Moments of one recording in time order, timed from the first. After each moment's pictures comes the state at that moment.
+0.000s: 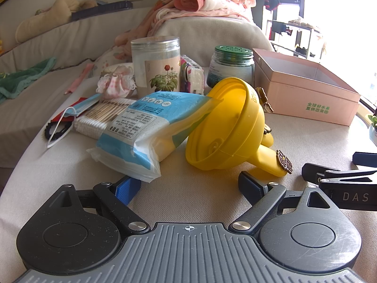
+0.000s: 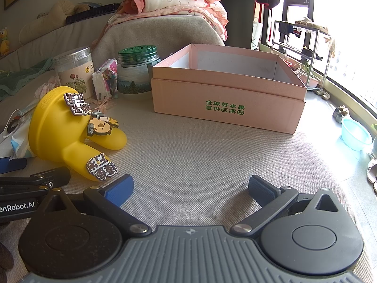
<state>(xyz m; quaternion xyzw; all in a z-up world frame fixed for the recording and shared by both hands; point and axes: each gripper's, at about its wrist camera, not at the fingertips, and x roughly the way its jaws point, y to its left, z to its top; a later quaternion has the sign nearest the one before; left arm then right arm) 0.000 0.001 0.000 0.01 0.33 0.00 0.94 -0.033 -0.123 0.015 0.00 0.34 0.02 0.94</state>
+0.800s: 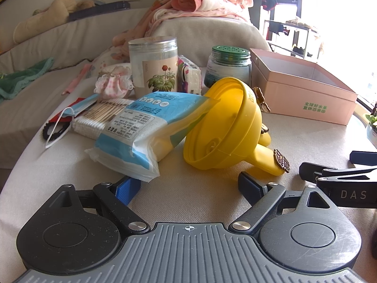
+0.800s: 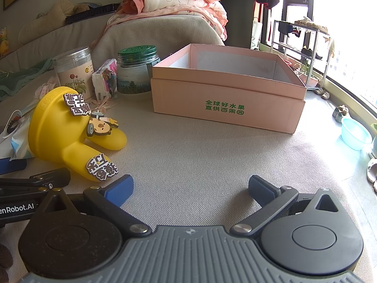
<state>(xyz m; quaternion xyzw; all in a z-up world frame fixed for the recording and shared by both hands) 0.000 0.000 0.000 0.01 0.33 -0.01 0.94 -0.032 -0.124 0.016 0.00 0.34 0.02 0.94</state>
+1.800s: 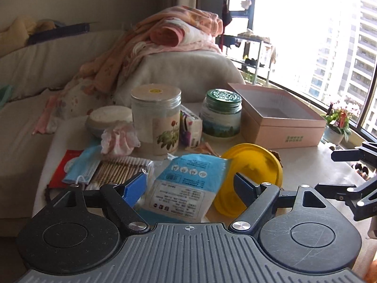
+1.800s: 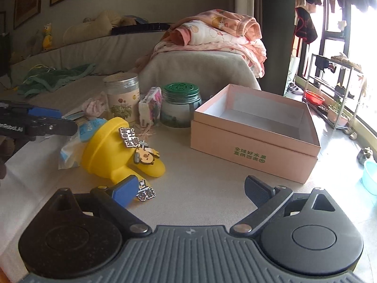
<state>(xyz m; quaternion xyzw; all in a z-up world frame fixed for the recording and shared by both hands) 0.040 0.081 0.048 0.01 0.30 -0.16 0.94 -0.054 -0.118 0.066 -0.05 0.29 0.13 0.95</state>
